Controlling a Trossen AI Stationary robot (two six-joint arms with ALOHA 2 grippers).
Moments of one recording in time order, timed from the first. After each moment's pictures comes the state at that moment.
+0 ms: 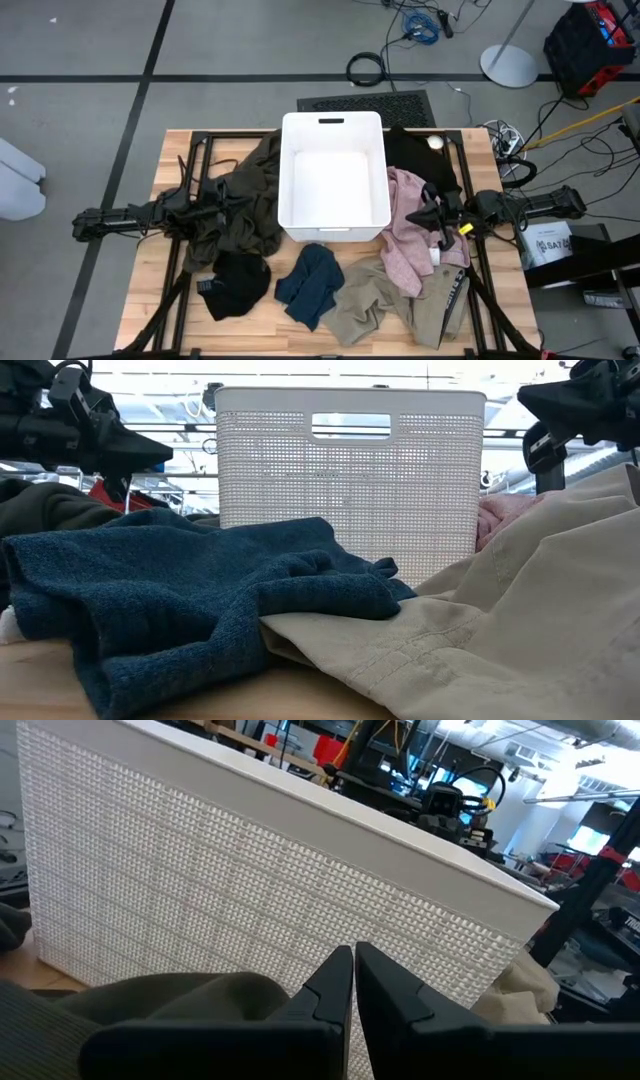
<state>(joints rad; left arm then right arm) 0.10 0.03 0.01 0.03 -0.10 -0.38 0.15 0.14 0.04 0.26 0.05 0.19</state>
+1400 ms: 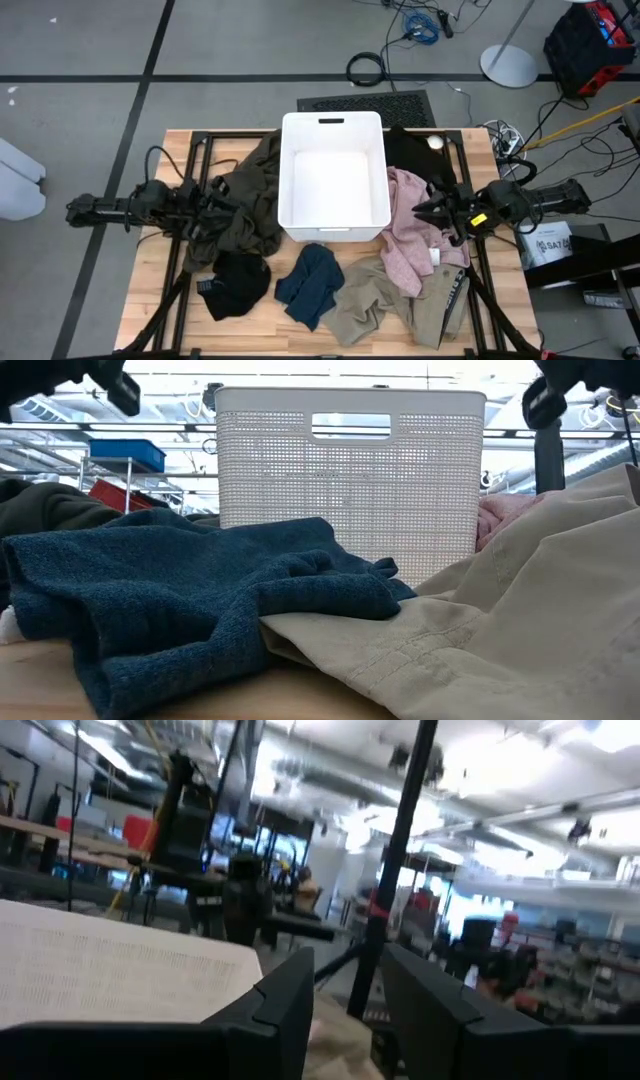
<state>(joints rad) -0.05 0.22 0.21 0.32 0.17 -0.28 0.18 0.28 0.28 0.18 0.03 0.27</state>
